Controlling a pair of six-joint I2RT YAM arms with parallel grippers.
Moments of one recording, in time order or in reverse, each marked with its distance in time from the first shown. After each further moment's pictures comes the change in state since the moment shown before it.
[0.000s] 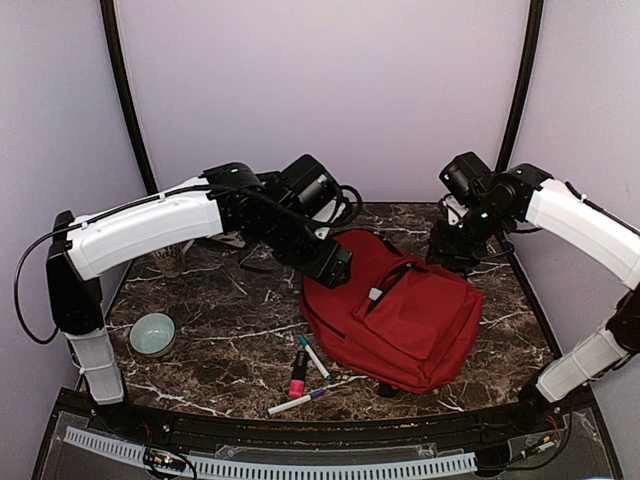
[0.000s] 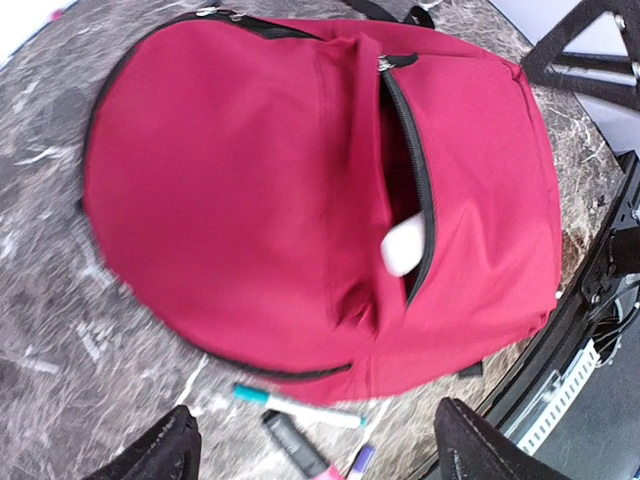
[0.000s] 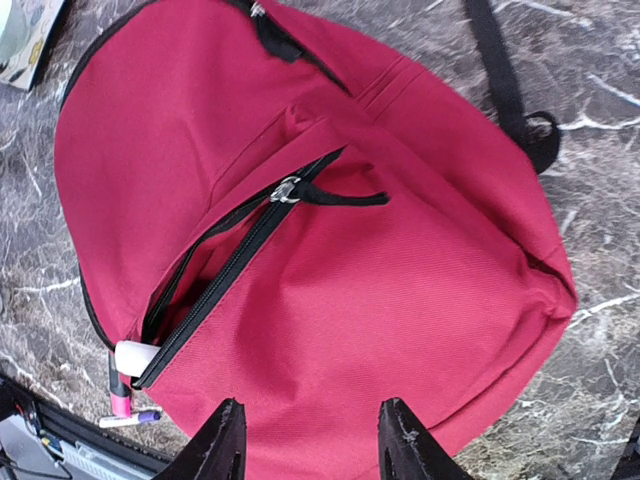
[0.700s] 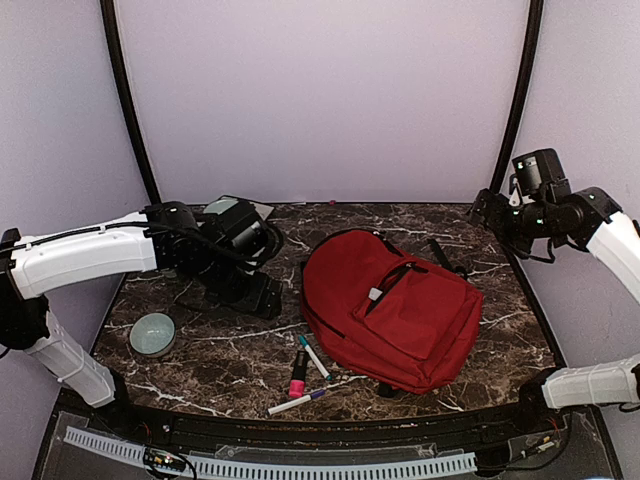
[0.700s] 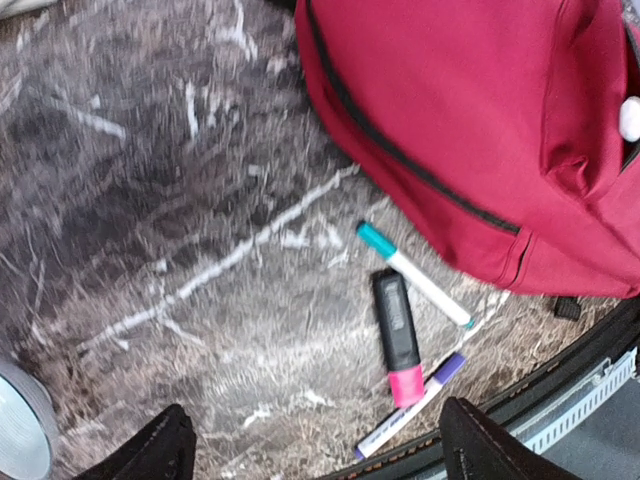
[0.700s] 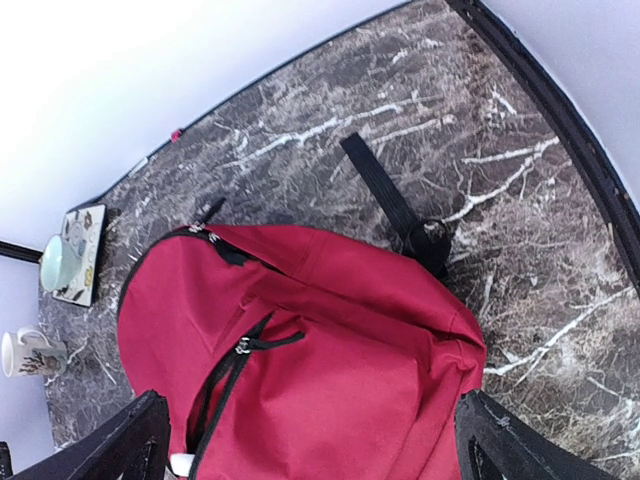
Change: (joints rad) left arm 0.060 -0.388 -0.563 -0.001 -0.074 -0.306; right arm -0.191 -0.349 -0.172 0.220 0.144 0.174
